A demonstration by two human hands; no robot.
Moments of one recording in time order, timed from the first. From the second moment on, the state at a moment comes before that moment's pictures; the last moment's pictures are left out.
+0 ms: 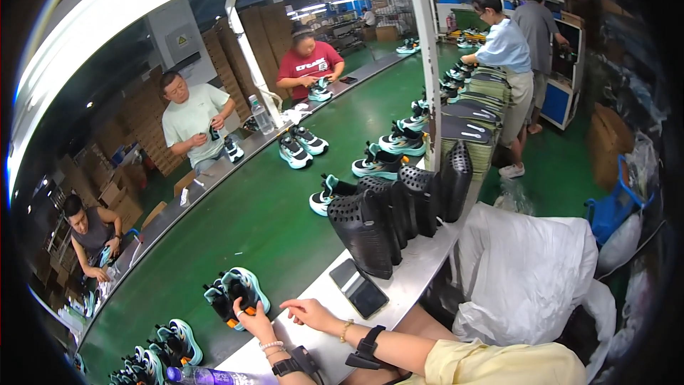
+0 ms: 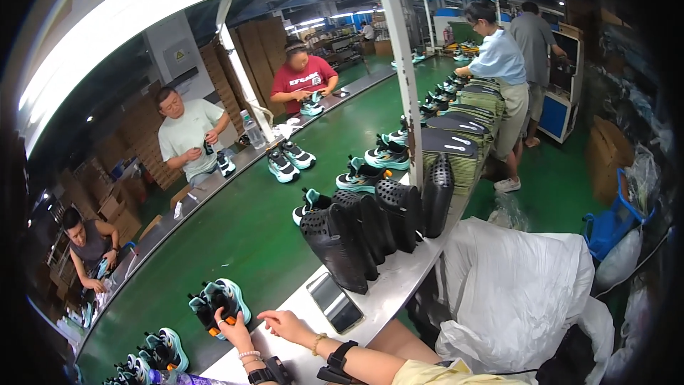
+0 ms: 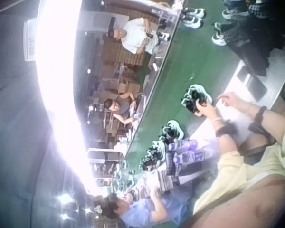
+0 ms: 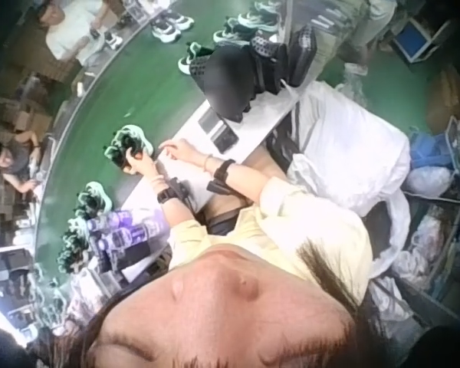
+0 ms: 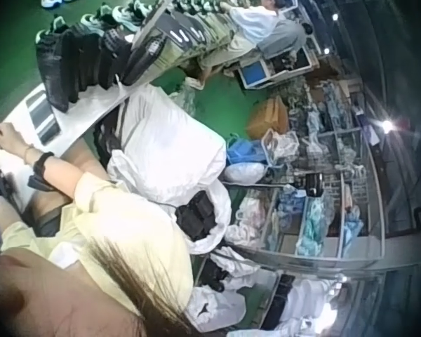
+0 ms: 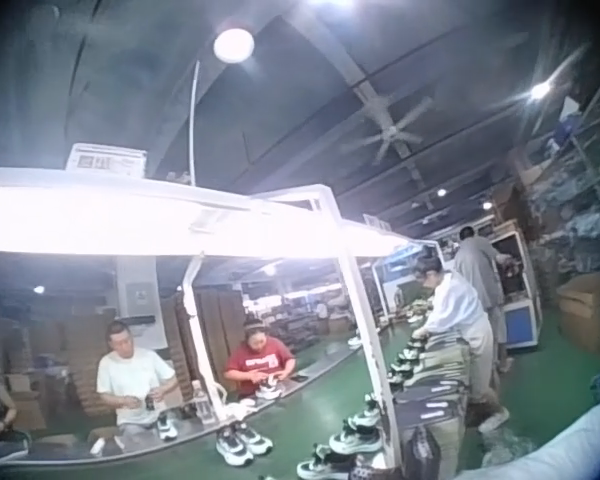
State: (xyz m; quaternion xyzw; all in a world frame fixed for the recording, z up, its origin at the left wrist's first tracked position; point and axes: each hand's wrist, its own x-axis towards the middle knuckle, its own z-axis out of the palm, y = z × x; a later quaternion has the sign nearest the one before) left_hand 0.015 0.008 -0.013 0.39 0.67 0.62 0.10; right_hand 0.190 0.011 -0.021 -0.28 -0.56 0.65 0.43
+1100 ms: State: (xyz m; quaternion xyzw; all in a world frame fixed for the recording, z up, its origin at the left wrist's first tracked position) left_hand 0.049 0.004 -0.021 0.57 0.67 0.47 0.06; right_hand 0.206 -0.002 -0.011 -0.33 -0.63 0.46 0.53
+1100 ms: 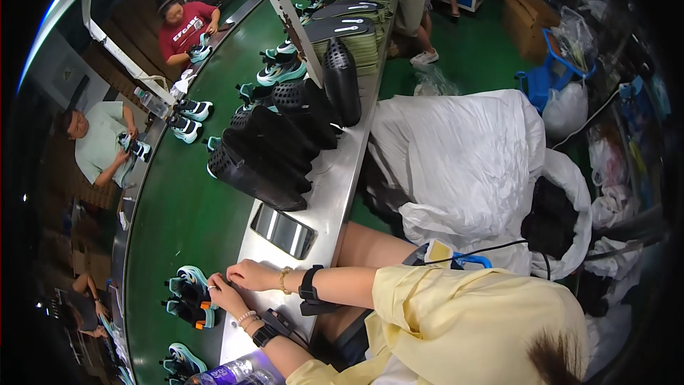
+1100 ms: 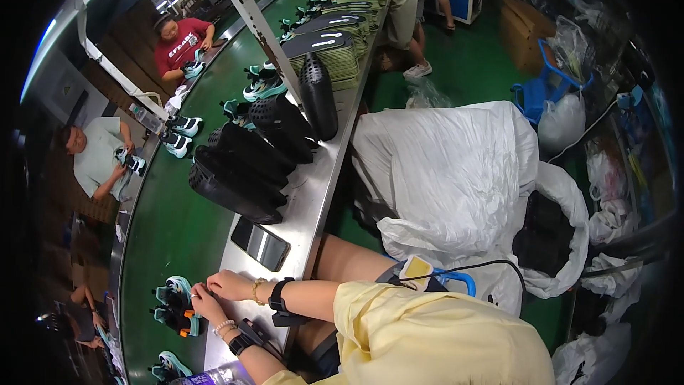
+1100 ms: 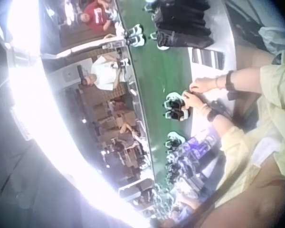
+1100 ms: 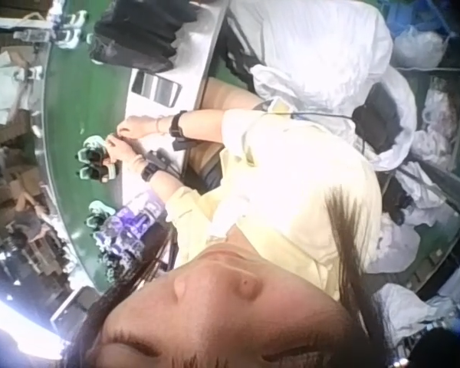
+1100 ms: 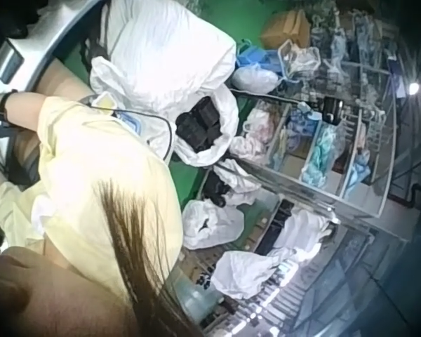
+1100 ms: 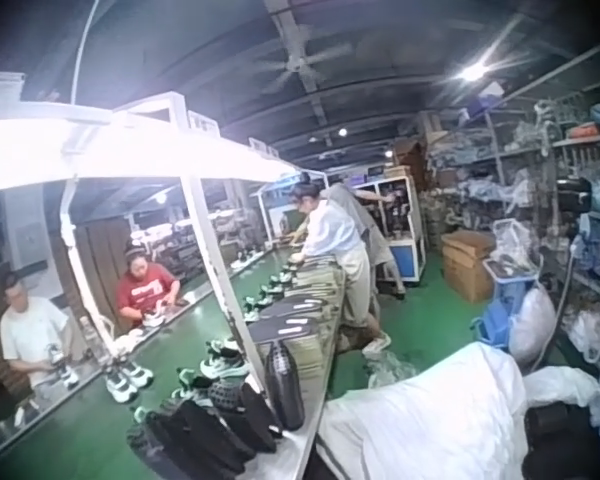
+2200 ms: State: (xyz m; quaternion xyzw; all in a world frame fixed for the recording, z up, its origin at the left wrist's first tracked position) left_hand 0.049 -0.016 -0.042 0.65 0.67 0.36 0.02; right_hand 0.222 -0.030 -0.014 -0.41 -0.63 0.35 0.55
